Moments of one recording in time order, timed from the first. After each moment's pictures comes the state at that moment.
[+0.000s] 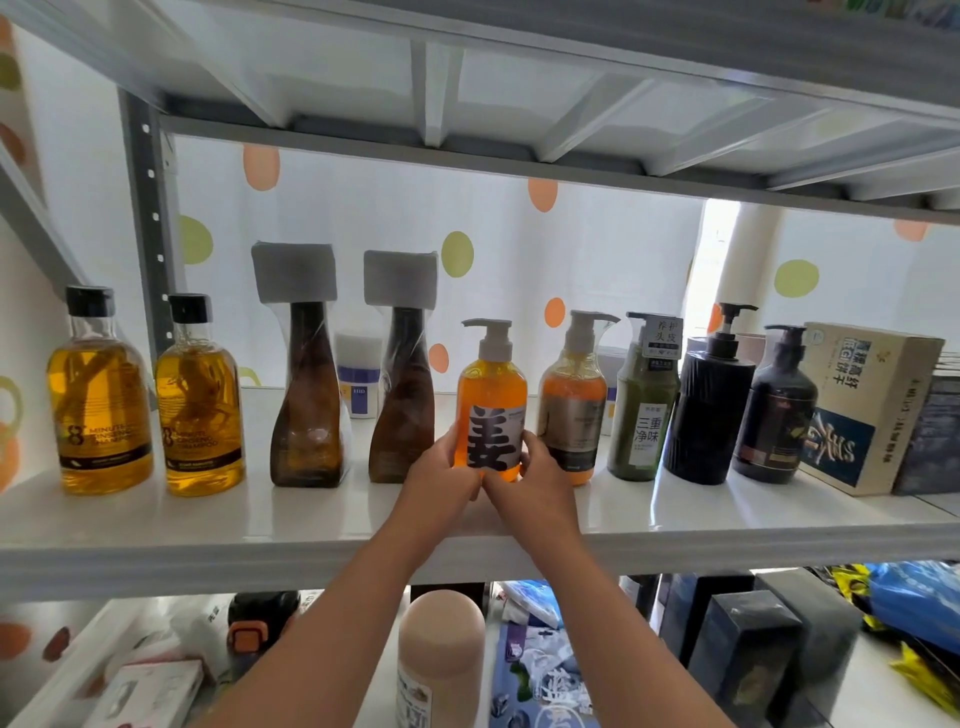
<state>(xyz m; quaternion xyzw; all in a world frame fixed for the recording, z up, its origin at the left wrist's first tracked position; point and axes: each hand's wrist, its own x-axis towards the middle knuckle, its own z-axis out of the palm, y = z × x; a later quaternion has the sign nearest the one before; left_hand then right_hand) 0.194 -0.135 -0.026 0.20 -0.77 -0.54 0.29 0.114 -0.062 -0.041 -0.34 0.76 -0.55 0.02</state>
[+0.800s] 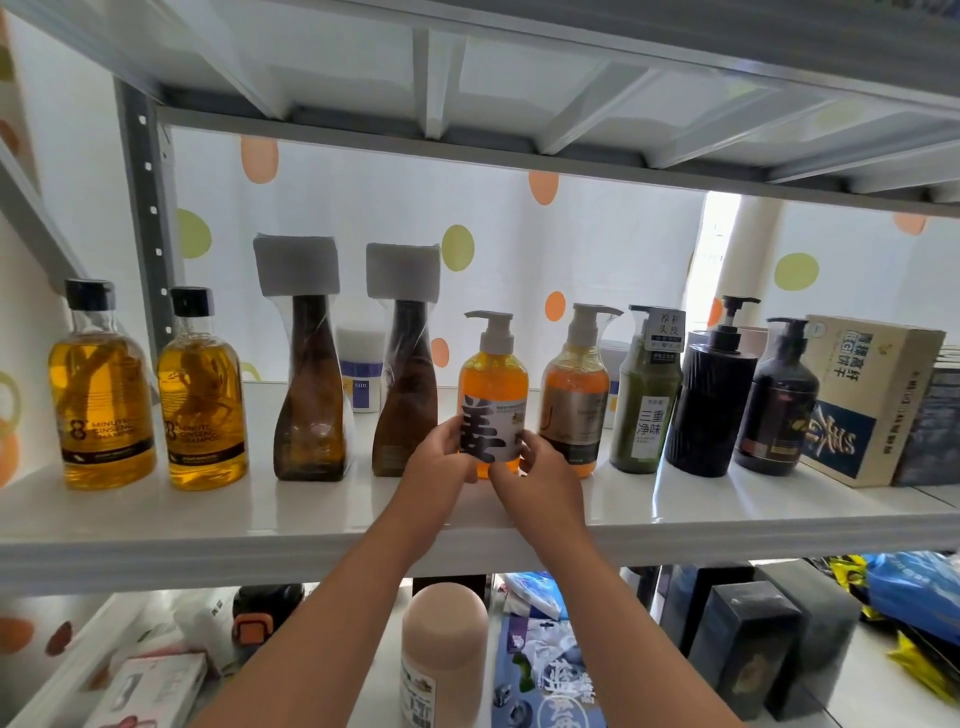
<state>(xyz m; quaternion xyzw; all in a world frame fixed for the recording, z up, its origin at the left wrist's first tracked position) 0.195 -0.143 -0.029 0.18 -0.71 -0.61 0.30 0.120 -0.056 -0.039 -0.35 0.77 -0.53 -0.01</state>
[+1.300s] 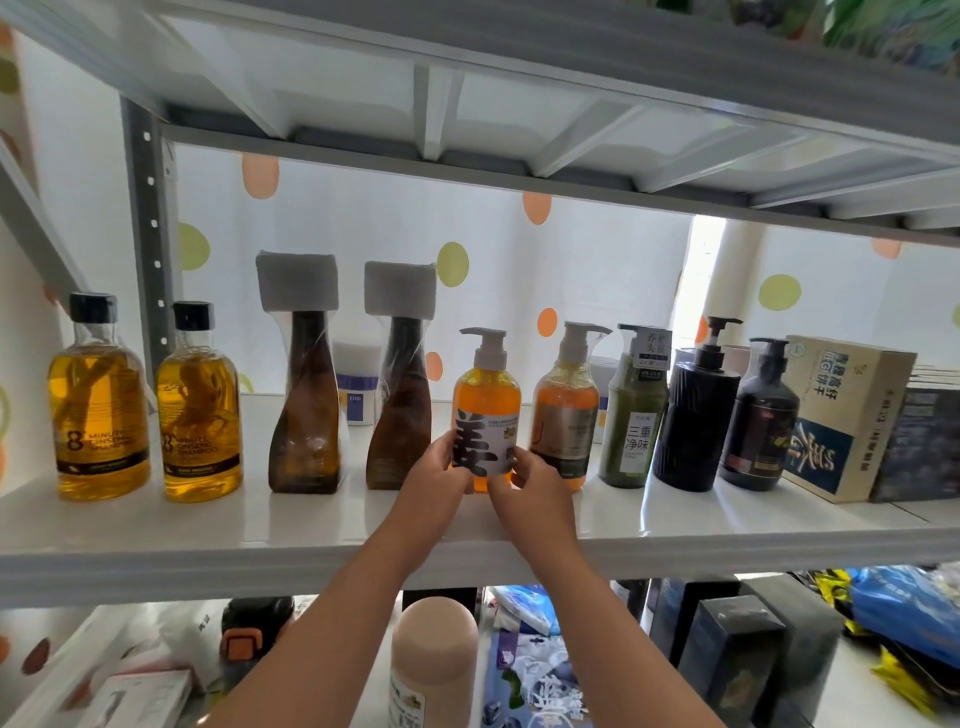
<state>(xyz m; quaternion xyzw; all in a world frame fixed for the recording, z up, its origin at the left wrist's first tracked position) 0.189 -0.144 -0.034 0.16 -0.74 -0.58 0.31 0.118 -0.055 -0.038 -0.34 0.77 -0.54 -0.01</state>
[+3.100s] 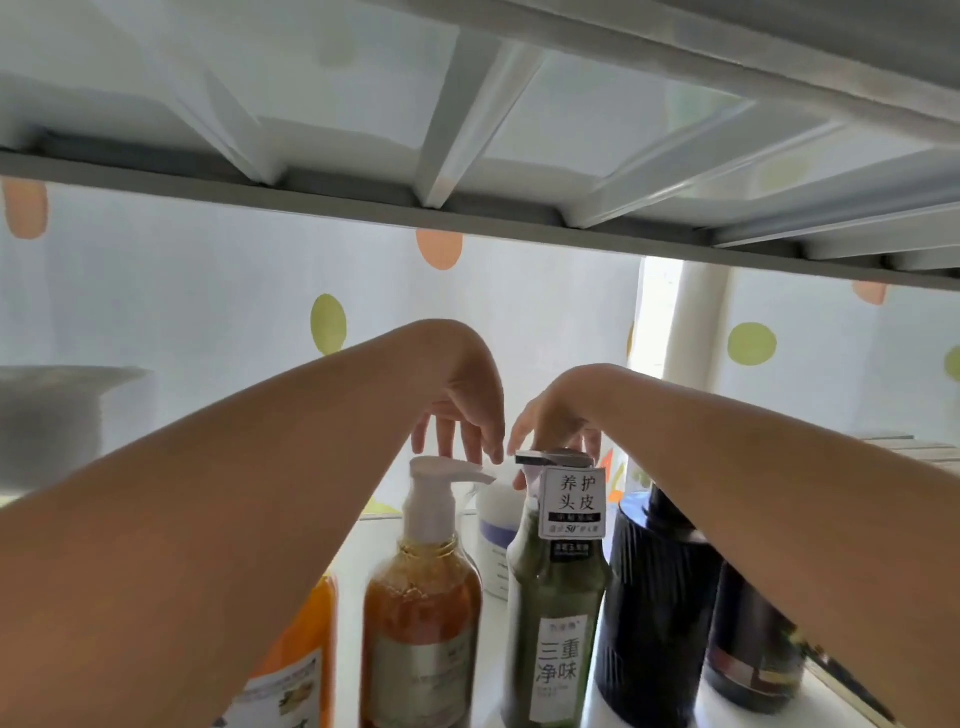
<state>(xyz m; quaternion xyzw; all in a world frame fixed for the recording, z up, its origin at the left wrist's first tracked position) -0.072 -0.164 0.186 0.21 -0.94 -0.08 -0.24 -0.168 -0.095 0.159 -0.36 0.91 0.13 0.17</state>
